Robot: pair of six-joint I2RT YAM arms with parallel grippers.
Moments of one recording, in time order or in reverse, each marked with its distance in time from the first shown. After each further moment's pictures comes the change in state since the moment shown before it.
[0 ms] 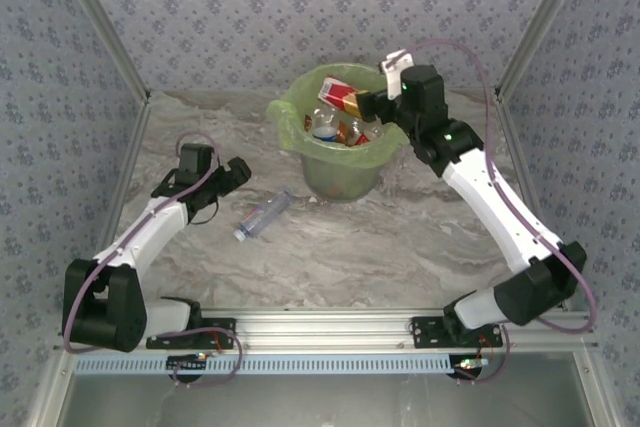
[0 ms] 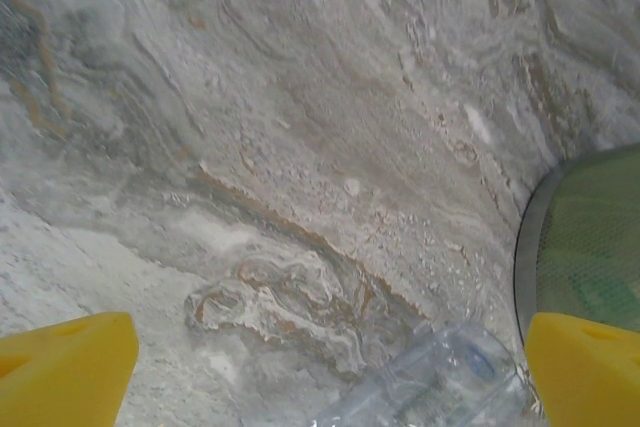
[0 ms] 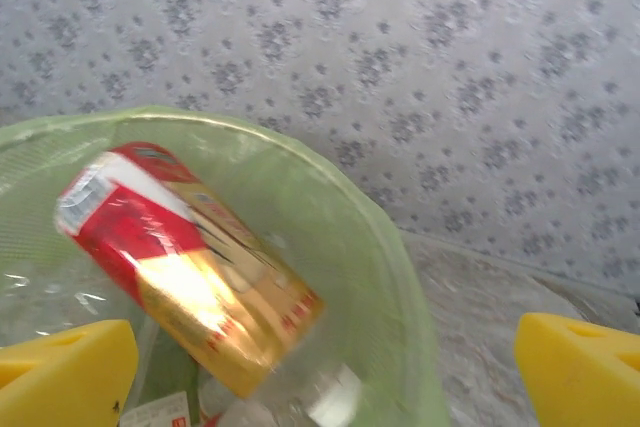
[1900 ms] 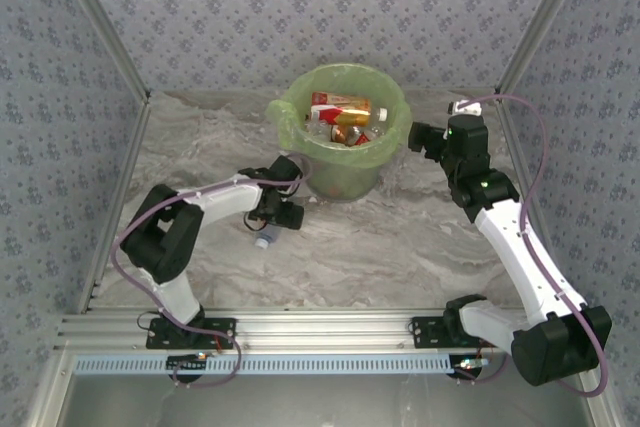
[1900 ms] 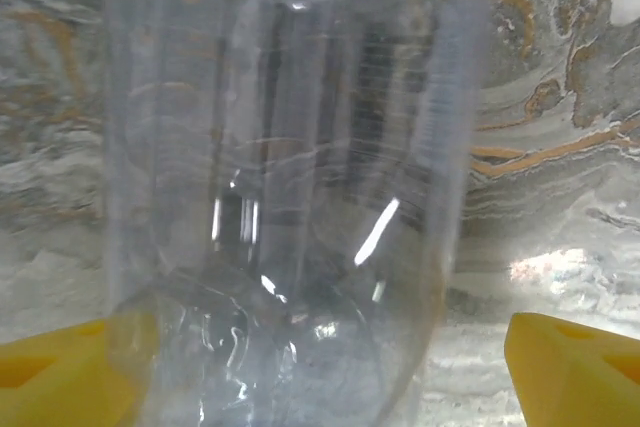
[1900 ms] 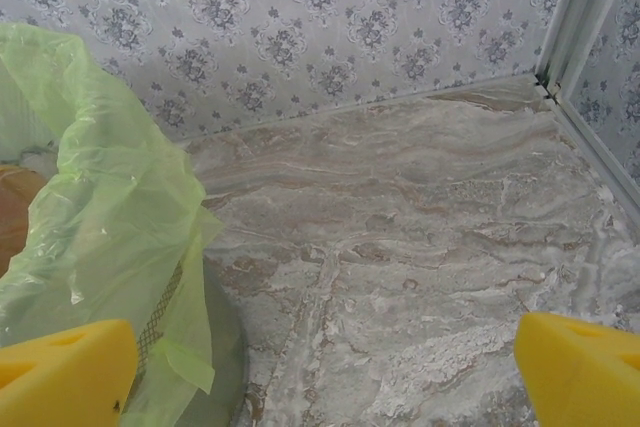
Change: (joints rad) left arm -0.436 0.486 0.261 -0.295 -0.132 0.332; right arm -0.209 -0.284 -0.404 0.013 0.012 0.338
